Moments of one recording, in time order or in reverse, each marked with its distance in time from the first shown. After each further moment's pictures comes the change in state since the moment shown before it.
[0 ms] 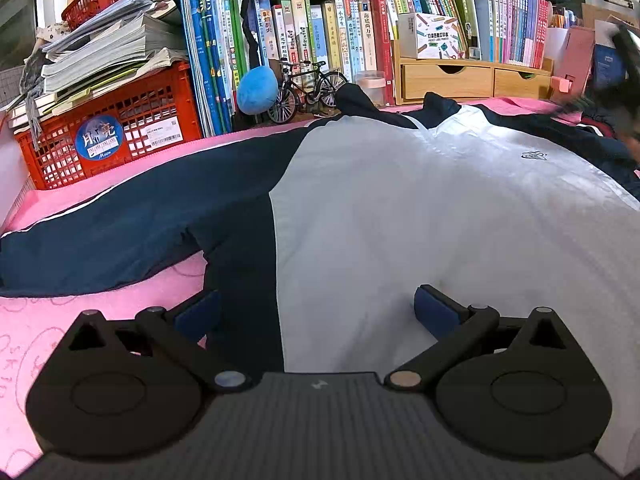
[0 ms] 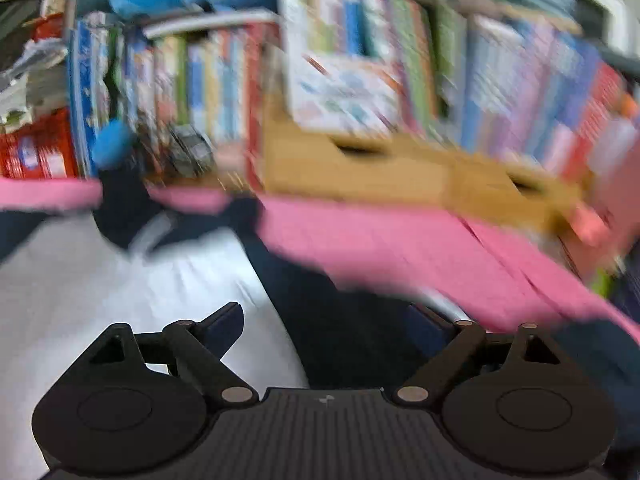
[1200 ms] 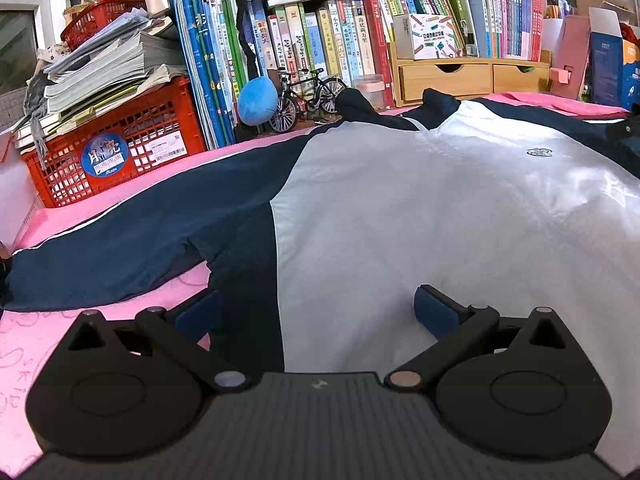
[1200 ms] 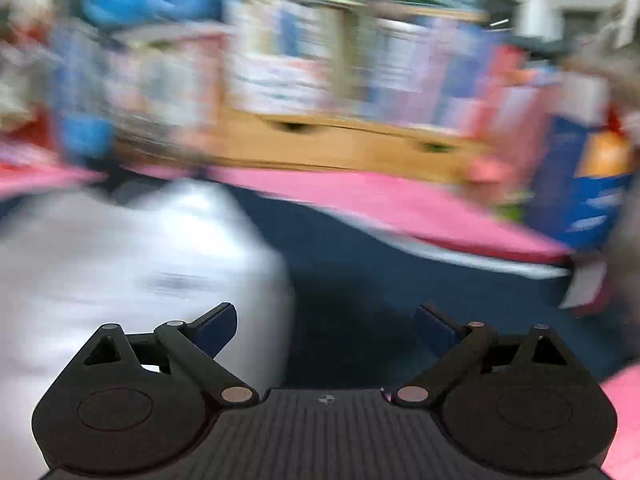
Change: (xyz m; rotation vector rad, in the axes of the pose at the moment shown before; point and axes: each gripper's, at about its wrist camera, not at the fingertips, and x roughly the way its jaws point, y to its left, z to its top) left arm -0.003 -0.008 0.001 0.037 -0.019 0.042; right arm -0.117 0.028 -0.042 0.069 -0.042 0.038
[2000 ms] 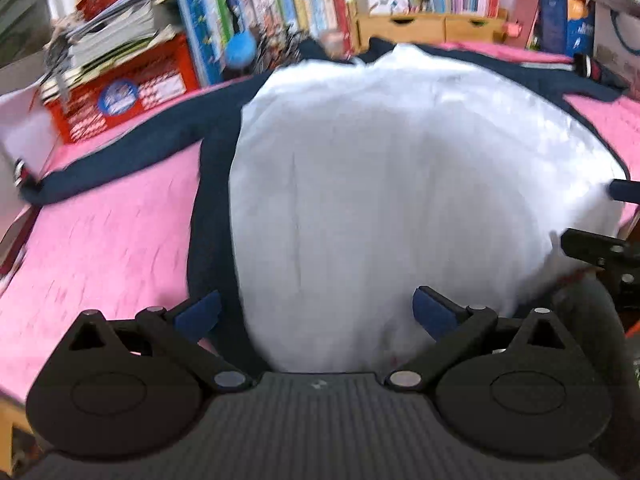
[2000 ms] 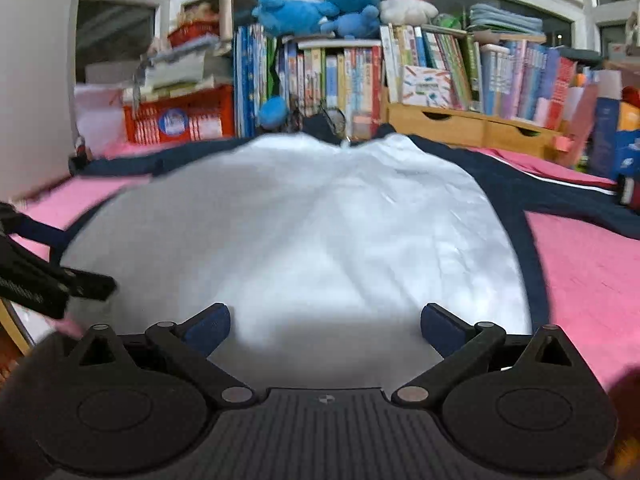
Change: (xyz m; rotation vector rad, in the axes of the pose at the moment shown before) left arm -0.125 -0.070 -0.079 0.004 0.161 0.000; right arm -0.162 0.130 -0.173 -0.045 -0.043 0.098
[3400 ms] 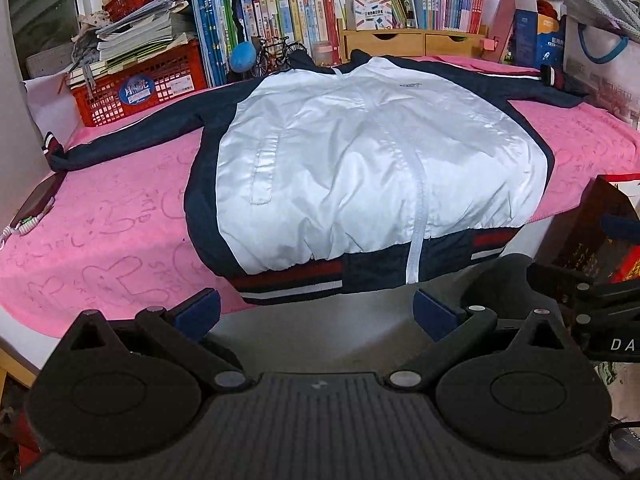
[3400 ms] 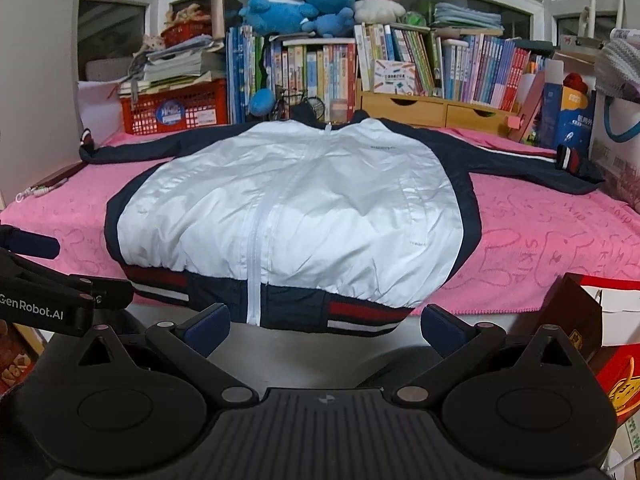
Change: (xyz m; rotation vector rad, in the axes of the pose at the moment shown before) left arm -0.080 -0.045 -0.045 -0.058 -0.041 -0.011; right arm -0.100 0.025 -0.035 0.051 0.024 -0.045
